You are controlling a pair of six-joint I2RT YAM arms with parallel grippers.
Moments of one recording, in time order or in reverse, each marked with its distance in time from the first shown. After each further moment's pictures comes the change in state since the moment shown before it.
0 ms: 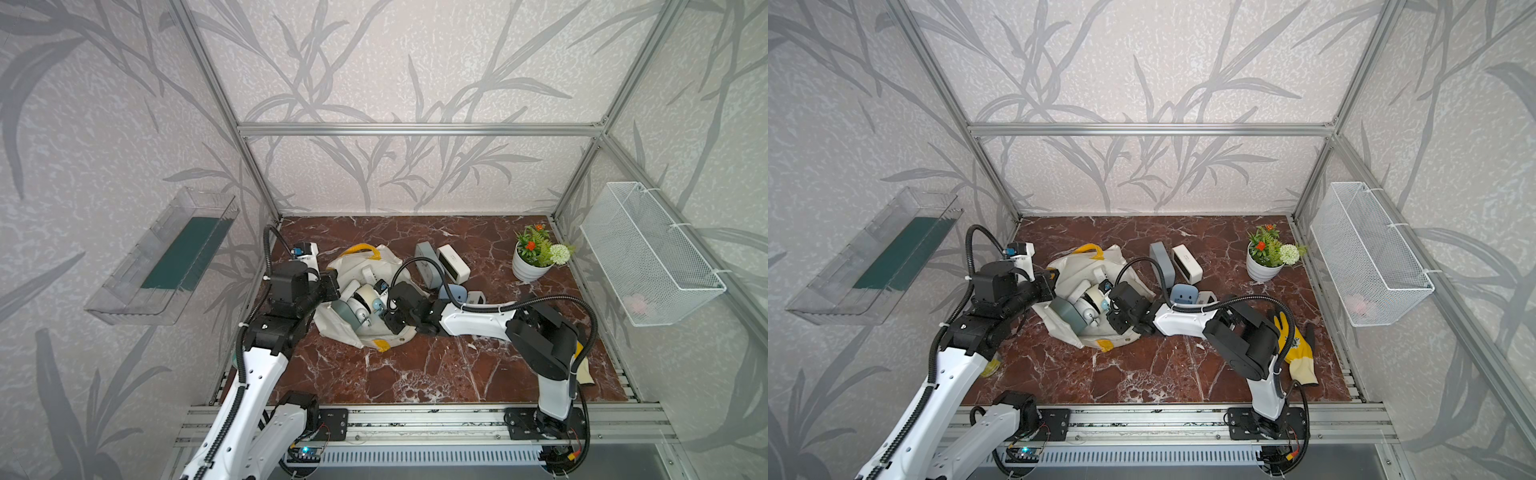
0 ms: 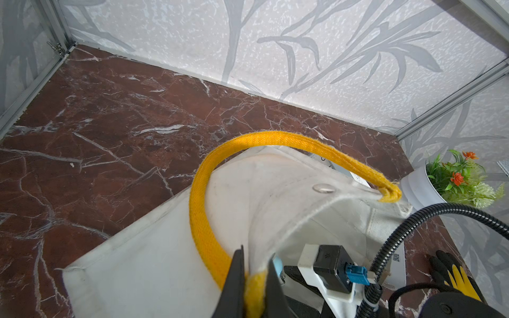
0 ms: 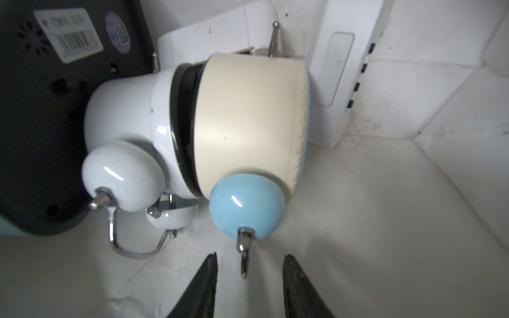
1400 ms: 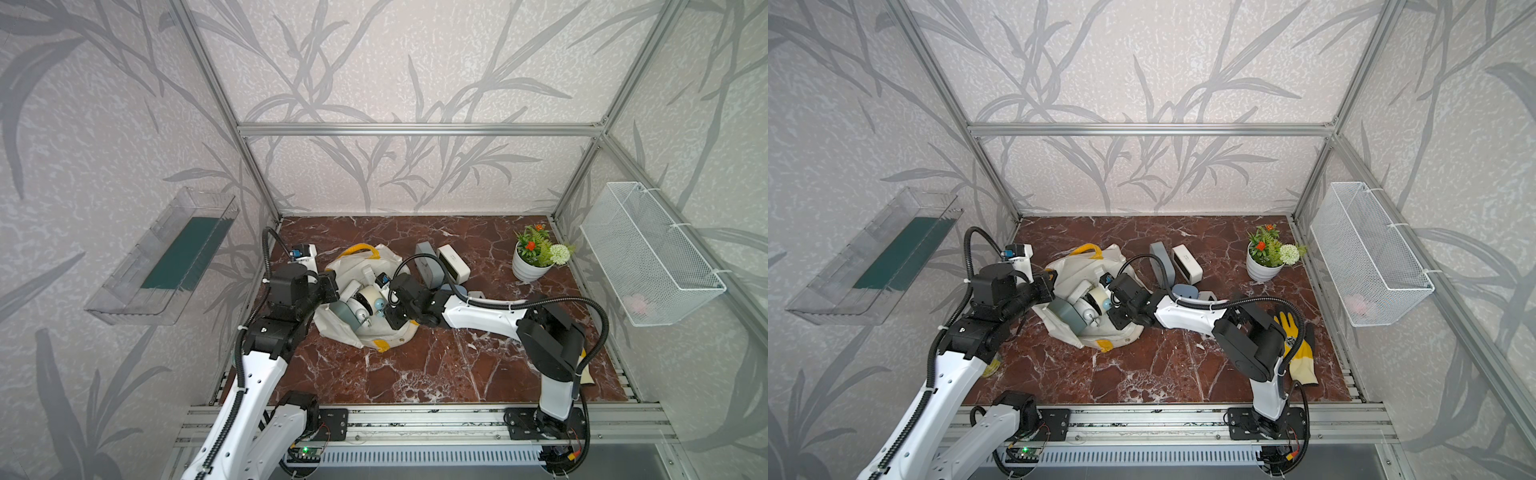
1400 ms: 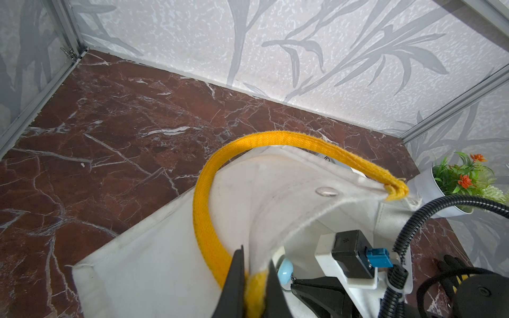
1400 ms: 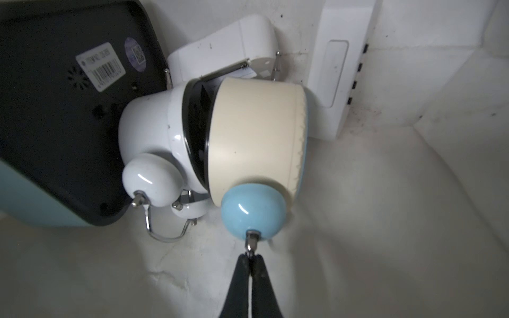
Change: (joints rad) left arm 0.000 -0.023 -0.011 -0.003 -0.034 0.002; right arm -0.021 -0.047 0.081 -0.180 -0.078 0.056
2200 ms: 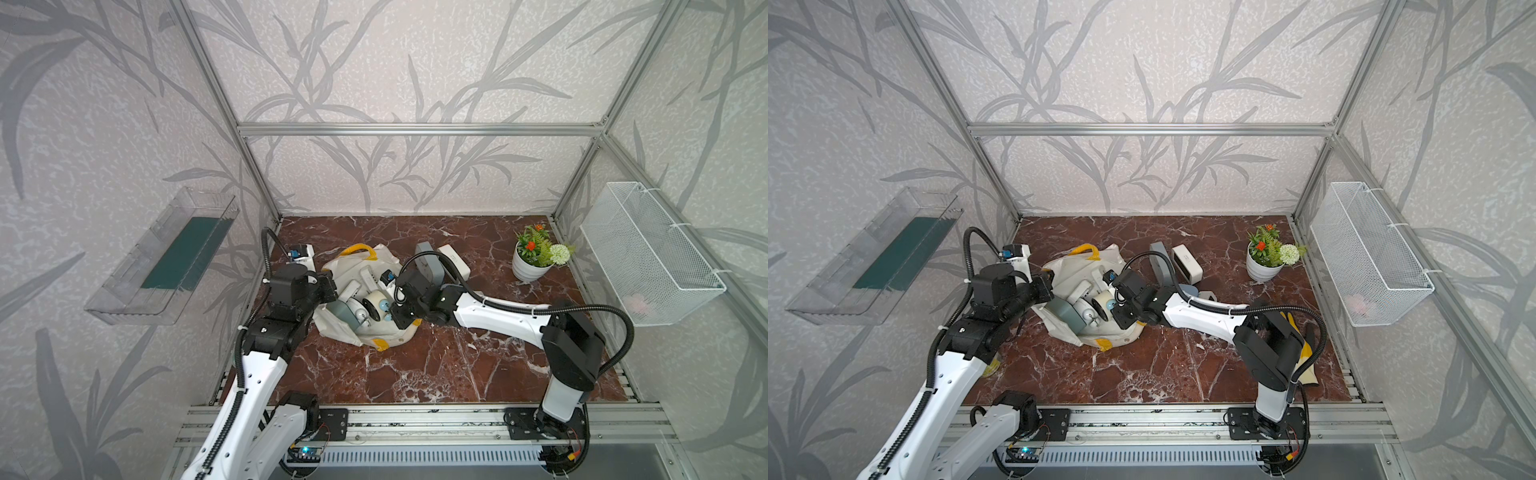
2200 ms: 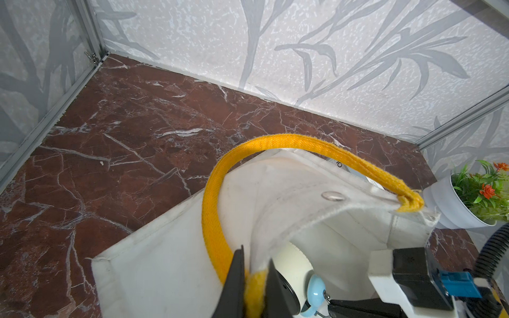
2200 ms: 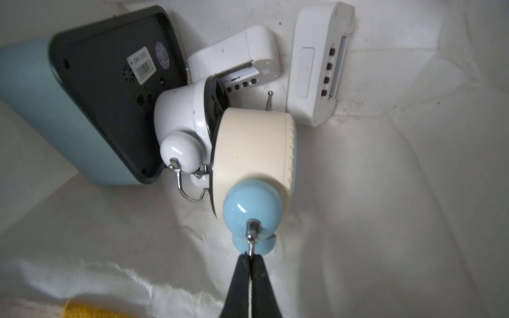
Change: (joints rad) left arm 0.000 -0.001 0.000 -0.011 -0.069 -0.003; right arm -0.001 -0.110 0.001 -0.143 -0.016 -0.016
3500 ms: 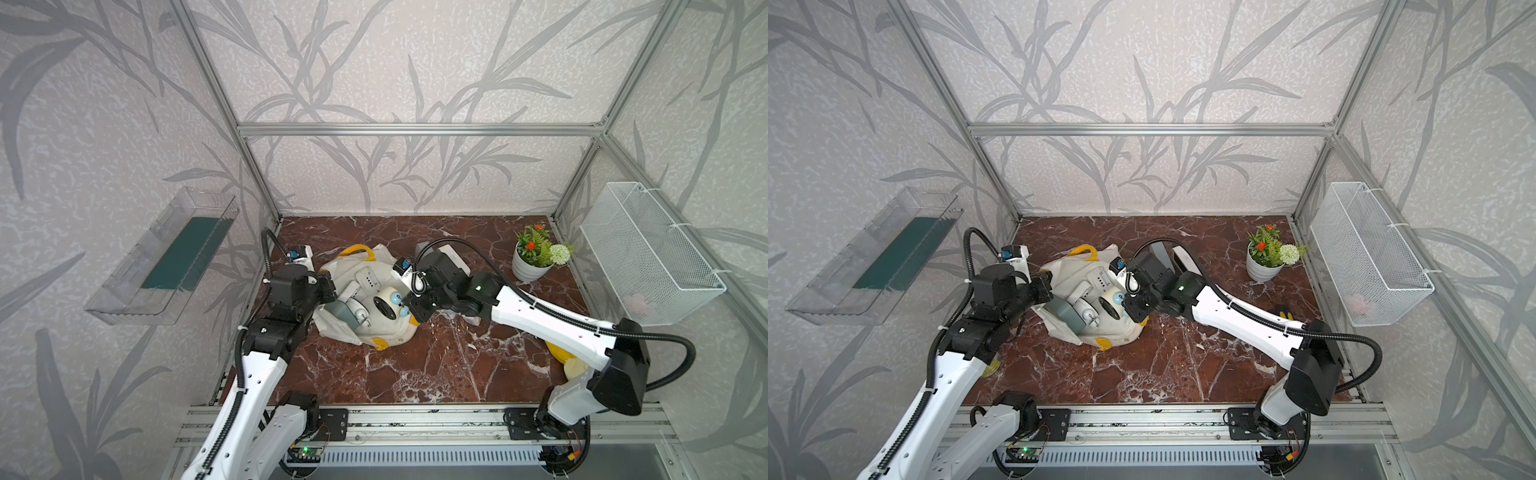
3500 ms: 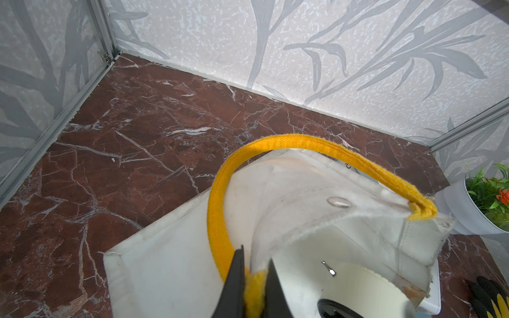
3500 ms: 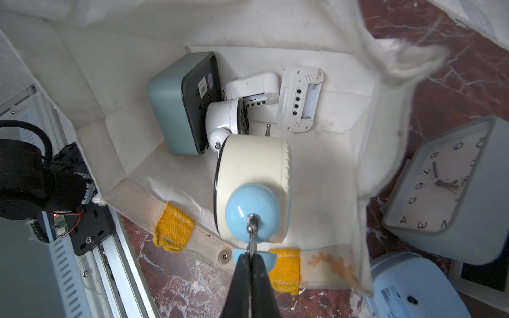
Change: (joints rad) left arm 0.000 0.000 0.000 -0.013 -0.030 -0.001; right arm -0.032 -0.261 0.097 -0.306 -0.049 -0.116
